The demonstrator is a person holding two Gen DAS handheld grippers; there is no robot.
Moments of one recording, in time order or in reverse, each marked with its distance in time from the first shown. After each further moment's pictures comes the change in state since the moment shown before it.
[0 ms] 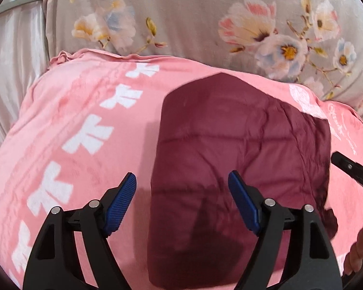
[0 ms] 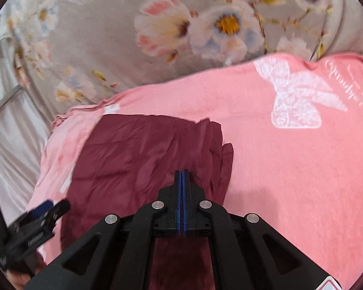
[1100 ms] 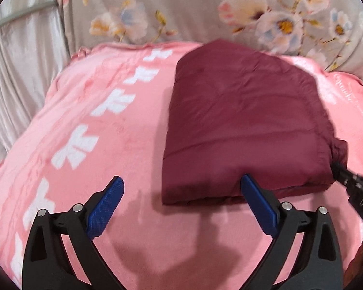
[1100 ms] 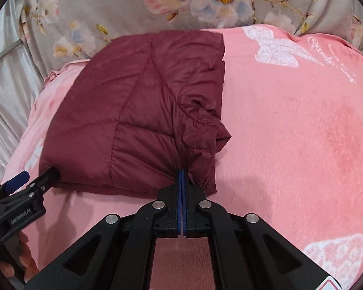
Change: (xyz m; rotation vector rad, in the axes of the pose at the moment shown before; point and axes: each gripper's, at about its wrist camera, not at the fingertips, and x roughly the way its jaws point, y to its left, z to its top) left arm -0.035 -0.007 -0.091 0.051 0.034 0.129; right arm -0.035 0.017 -0.143 -0.097 0.080 -0.119
